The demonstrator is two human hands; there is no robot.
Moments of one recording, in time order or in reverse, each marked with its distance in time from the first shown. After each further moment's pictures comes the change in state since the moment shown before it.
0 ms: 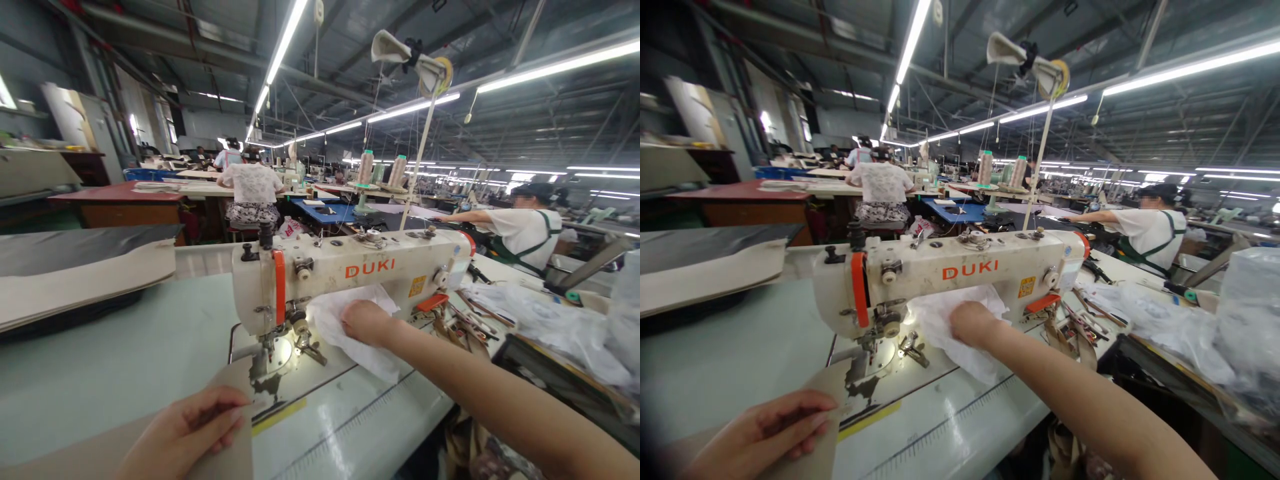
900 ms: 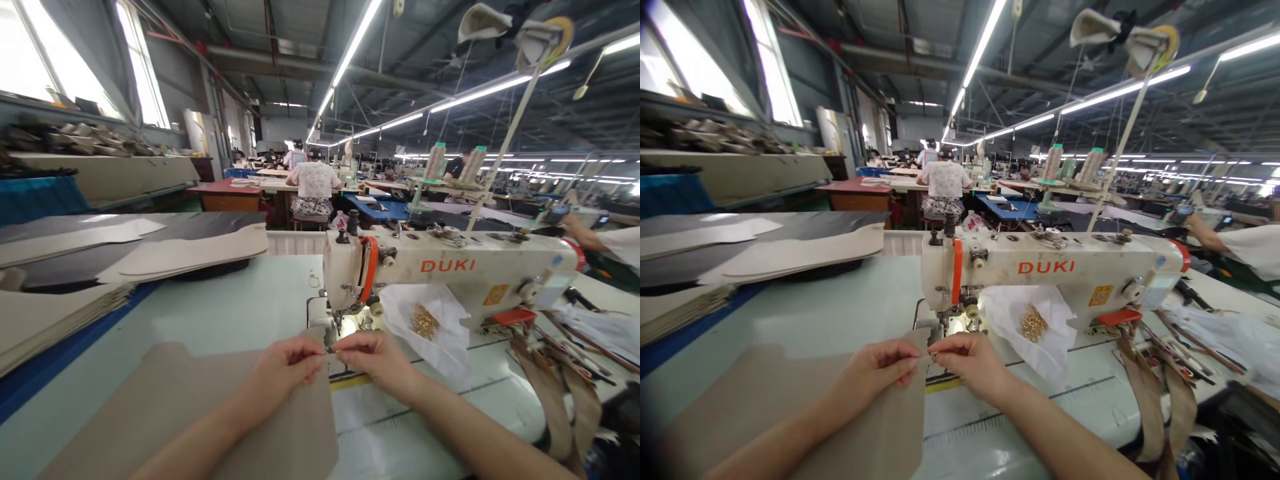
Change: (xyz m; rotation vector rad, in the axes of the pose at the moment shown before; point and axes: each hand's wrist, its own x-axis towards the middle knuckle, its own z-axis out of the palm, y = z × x) left_hand -0.013 0.012 0.001 -0.176 -0.031 0.106; right_hand -0.024 -0.105 0.060 1.288 -0.138 0.068
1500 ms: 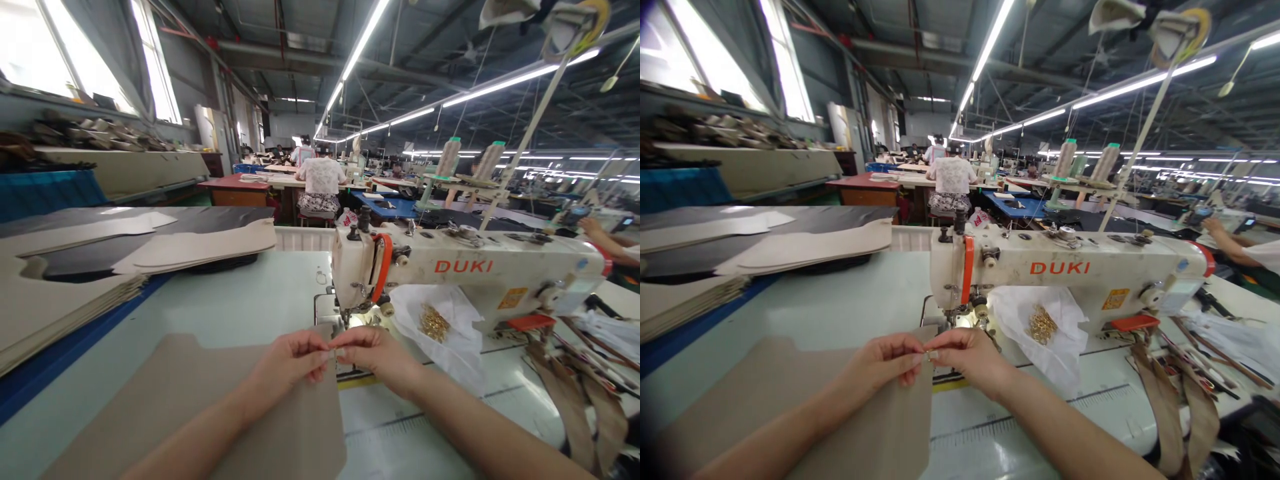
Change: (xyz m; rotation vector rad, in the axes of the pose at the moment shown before) left_hand 0.003 -0.002 -0.004 -0.177 -0.058 -0.070; right_hand 0.009 -0.009 0.009 0.103 -0.064 0.135
